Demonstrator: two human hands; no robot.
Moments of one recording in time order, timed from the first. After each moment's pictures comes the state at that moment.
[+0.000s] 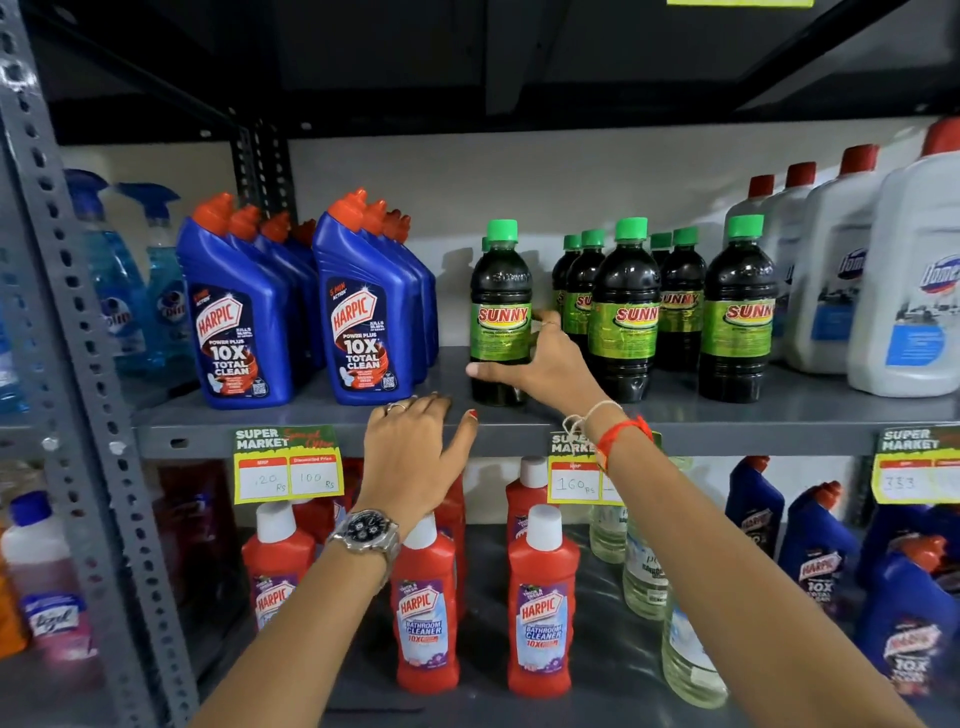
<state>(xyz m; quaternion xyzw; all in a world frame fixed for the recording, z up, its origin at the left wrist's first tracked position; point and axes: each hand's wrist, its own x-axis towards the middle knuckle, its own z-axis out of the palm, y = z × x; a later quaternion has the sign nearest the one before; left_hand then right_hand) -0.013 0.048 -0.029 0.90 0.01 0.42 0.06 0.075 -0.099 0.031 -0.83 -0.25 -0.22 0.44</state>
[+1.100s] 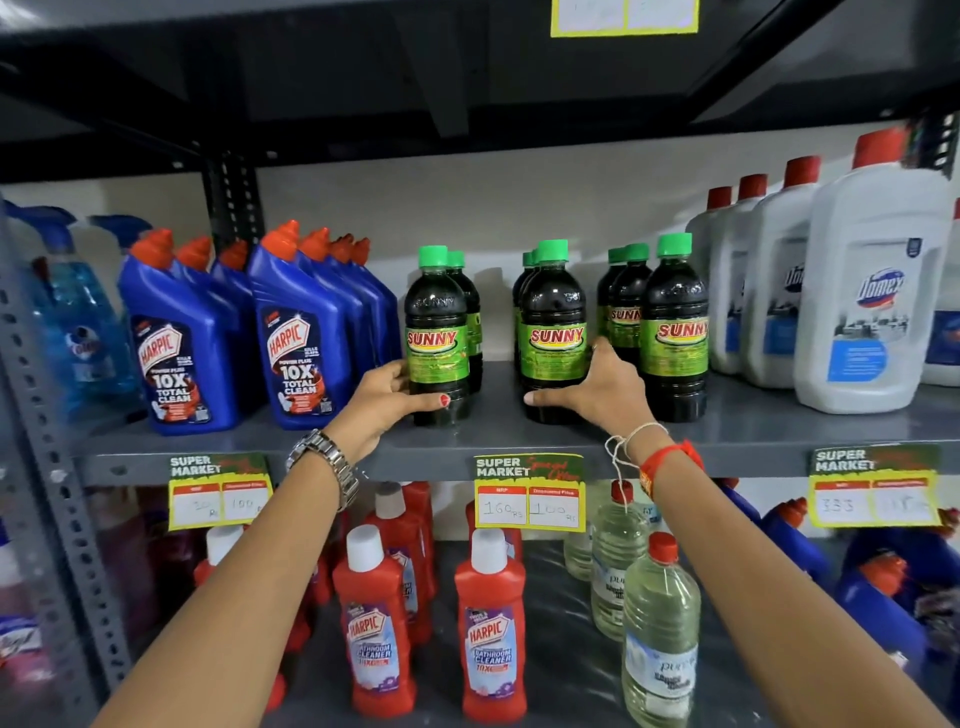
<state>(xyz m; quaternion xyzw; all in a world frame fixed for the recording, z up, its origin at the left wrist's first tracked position) 0.039 0.029 0.031 0.78 -0.03 0.17 0.60 0.102 -0.212 0.027 -0.87 -0.12 -0.25 0.41</state>
